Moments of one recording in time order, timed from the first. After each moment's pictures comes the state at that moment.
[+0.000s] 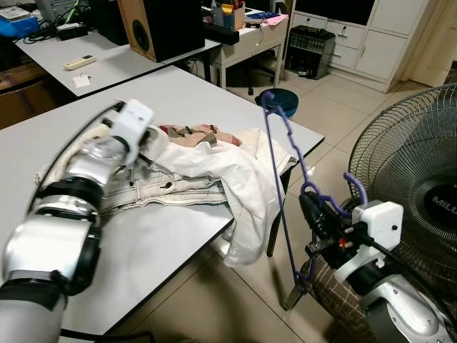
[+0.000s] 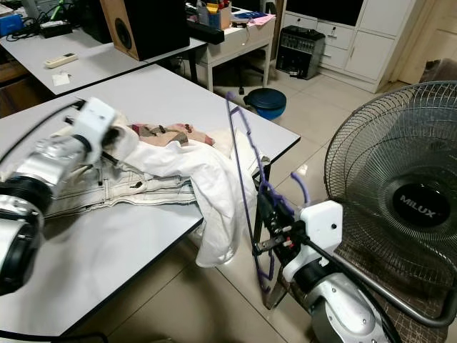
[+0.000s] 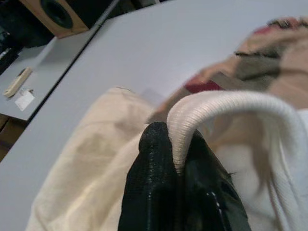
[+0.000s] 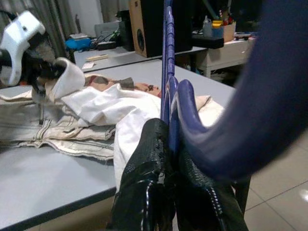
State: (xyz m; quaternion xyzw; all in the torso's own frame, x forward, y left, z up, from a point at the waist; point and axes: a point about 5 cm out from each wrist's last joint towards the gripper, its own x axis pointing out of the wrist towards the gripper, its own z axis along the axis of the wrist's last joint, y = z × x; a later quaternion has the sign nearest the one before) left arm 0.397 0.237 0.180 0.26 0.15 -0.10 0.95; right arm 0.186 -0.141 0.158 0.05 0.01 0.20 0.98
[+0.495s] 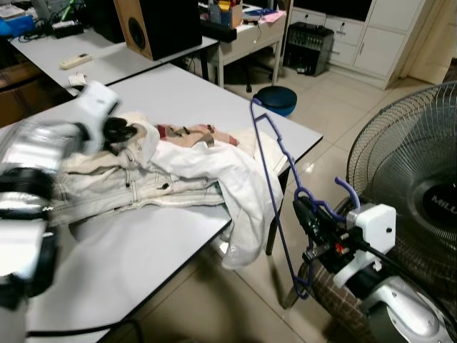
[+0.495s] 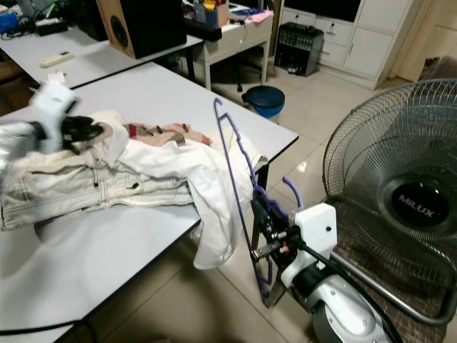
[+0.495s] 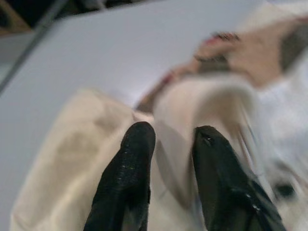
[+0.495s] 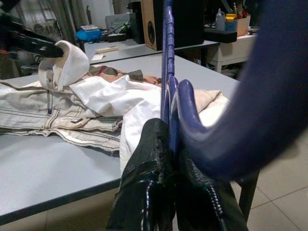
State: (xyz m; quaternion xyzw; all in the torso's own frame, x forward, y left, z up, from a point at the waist) left arm 0.373 0.286 0.214 0.20 0.18 -0.24 0.93; right arm 0.184 -0.140 0.157 0.03 0.02 0.23 0.97
